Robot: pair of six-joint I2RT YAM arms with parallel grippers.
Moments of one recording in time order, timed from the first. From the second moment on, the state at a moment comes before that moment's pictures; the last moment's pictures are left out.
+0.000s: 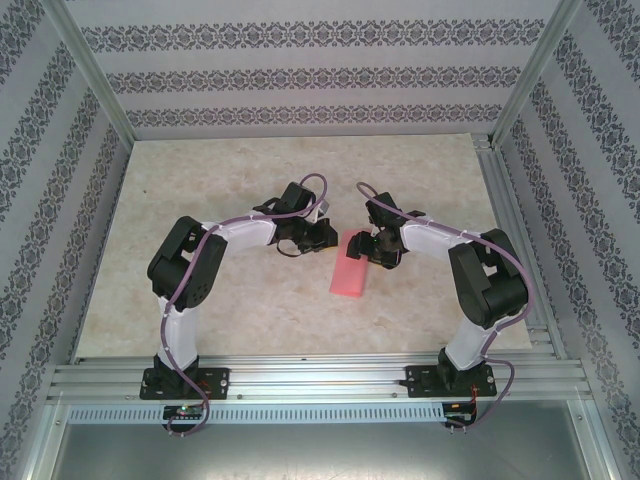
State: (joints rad) left arm -0.59 2.00 1.28 -0.20 0.62 -0.77; right arm 0.42 1.74 1.00 -0.51 -0.21 0.59
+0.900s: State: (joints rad) left arm -0.59 2.03 1.29 -0.18 0.65 -0.80; right arm 0.42 1.77 1.03 -0.55 -0.20 0.58
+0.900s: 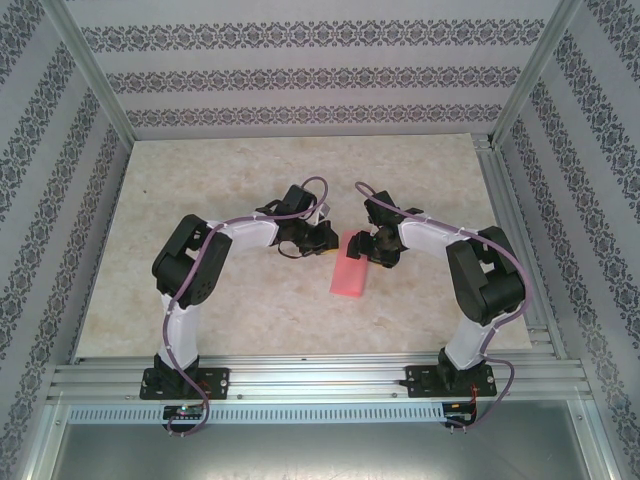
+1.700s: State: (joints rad) left arm -0.61 2.09 1.29 -0.14 0.68 -0.86; right arm 0.45 1.79 1.05 -0.57 -0.15 0.60
